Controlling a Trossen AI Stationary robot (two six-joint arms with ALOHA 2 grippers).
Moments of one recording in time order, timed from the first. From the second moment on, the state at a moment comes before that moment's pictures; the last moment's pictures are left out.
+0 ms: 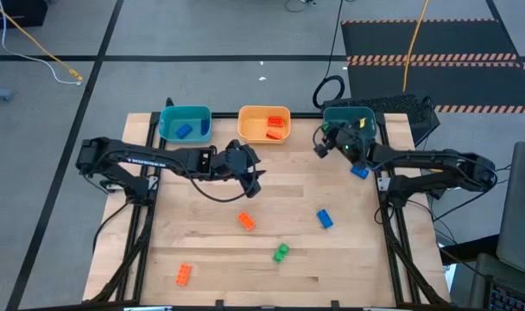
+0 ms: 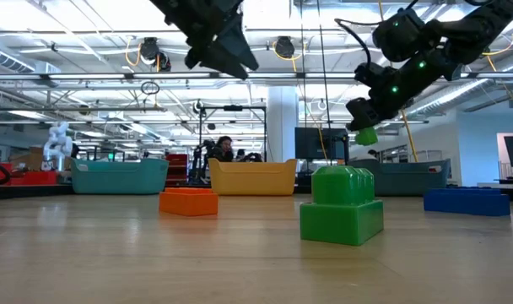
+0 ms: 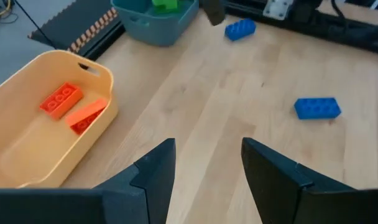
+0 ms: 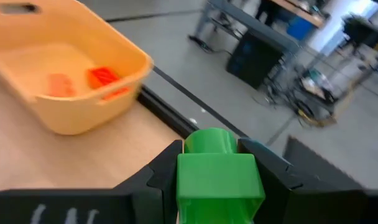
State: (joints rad) left arm 0.00 1.51 1.17 -0.31 -0.32 -0.27; right arm -0.43 1.12 0.46 0.19 0.63 -0.07
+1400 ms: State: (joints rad) left arm -0.05 1.65 1.17 -0.30 -0.37 -0.34; right arm -0.71 1.13 0.46 0.08 0.61 -0.01
